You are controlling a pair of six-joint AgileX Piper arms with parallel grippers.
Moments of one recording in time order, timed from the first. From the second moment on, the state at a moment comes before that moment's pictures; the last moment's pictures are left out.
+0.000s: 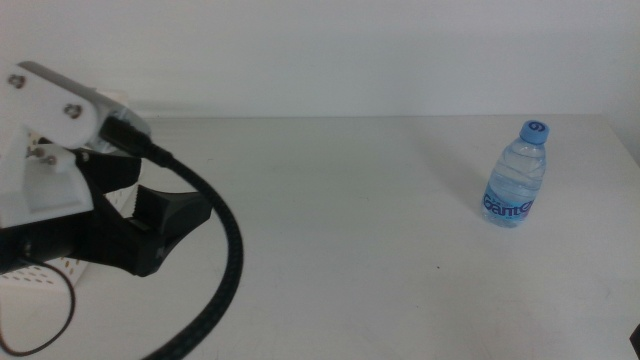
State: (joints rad) left arm -0.38 0.86 -0.75 -0.42 0.48 0.47; right arm 0.14 -0.01 0.03 -0.05 0.21 0.18
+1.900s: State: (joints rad) left arm -0.38 0.82 -0.74 -0.22 0.44 0.21; right arm 0.14 0.81 -0.48 -0.03 0.07 0.24
